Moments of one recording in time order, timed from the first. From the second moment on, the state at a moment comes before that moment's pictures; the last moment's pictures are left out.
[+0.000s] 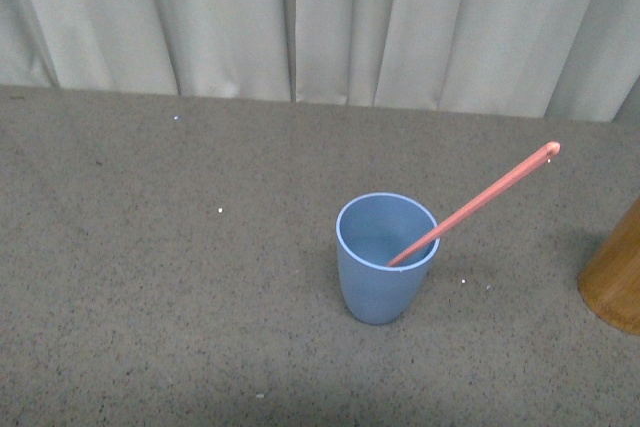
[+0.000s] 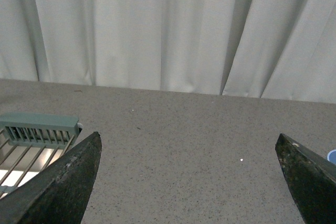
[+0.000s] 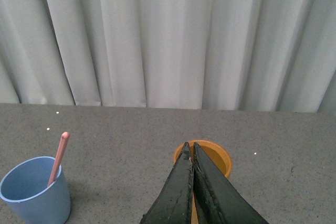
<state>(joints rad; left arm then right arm) 0.00 0.00 0.02 0.00 0.00 0.00 0.00 0.01 0.00 0.00 0.00 0.00</state>
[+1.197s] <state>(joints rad) 0.00 0.00 0.02 0.00 0.00 0.00 0.00 0.00 0.00 0.00 0.00 0.00</state>
